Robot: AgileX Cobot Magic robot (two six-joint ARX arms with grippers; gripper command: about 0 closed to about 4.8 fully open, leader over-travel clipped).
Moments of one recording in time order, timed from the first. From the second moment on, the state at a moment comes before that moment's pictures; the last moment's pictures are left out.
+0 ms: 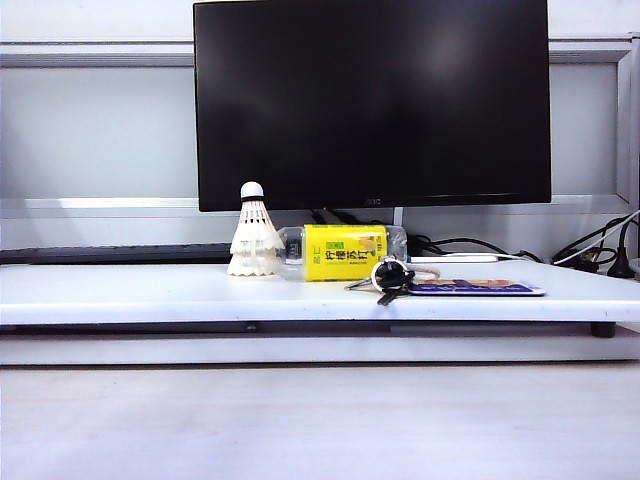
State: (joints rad) left arm 0.01 0.42 0.80 -0.53 0.42 0.10; right arm 0.41 0.94 0.99 -0.24 -0.05 0.00
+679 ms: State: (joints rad) left arm 0.01 0.42 0.51 -0.21 0.39 0.00; right arm 0.41 0.59 0.50 -0.13 0.16 0.11
